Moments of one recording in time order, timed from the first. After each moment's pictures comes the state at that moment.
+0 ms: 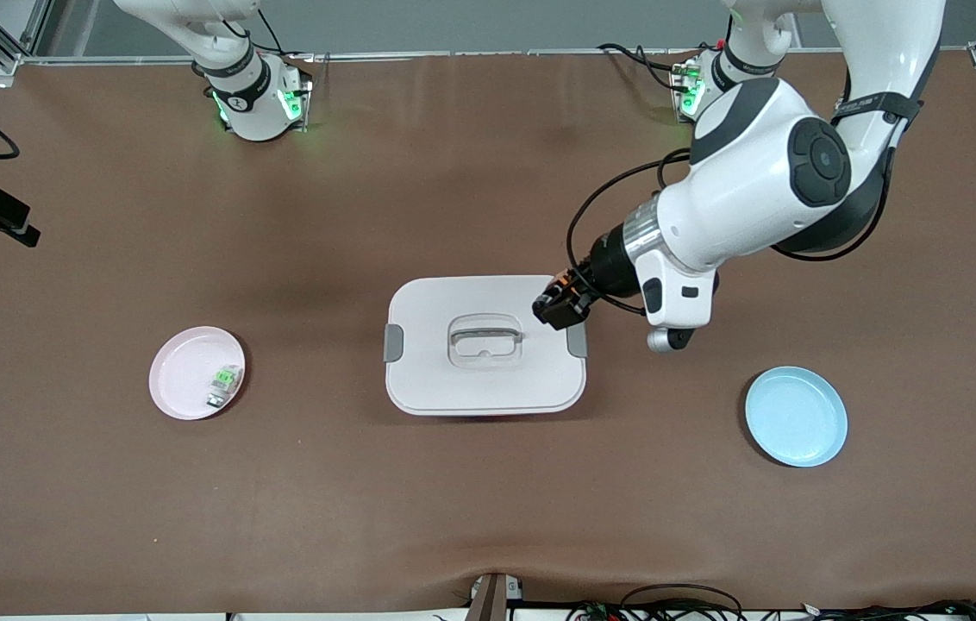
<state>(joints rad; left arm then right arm) 0.01 0.48 -0.69 -1.34 -0.16 1.97 -1.51 -0.06 -0.01 -0.03 -1.56 0.02 1.59 -0.04</state>
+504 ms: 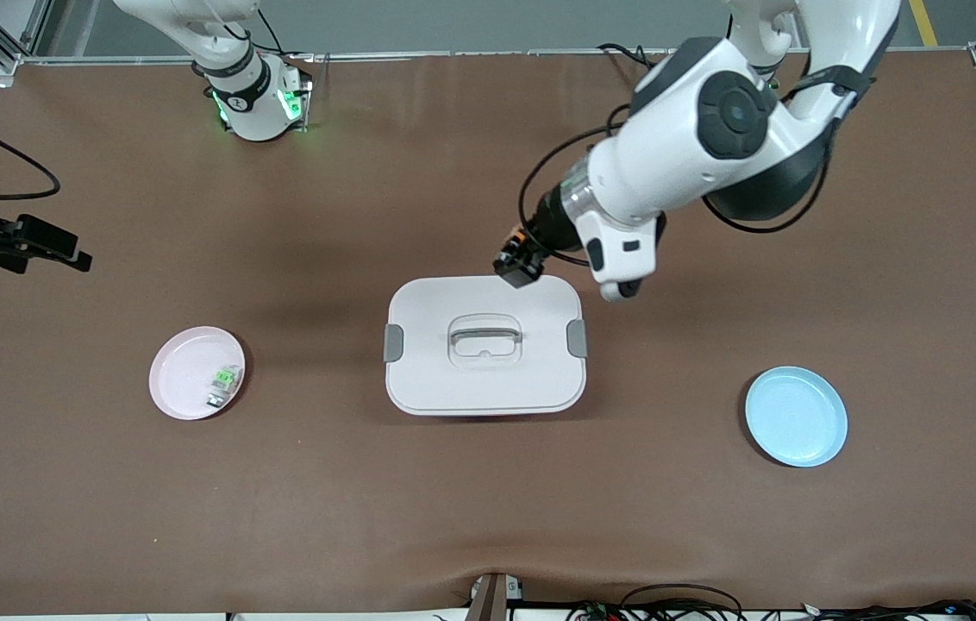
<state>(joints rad) -0.11 0.46 -0.69 -1.34 -0.16 1.93 -1.76 -0.06 0.07 -0.02 -1.56 0.19 1.60 -0.04</state>
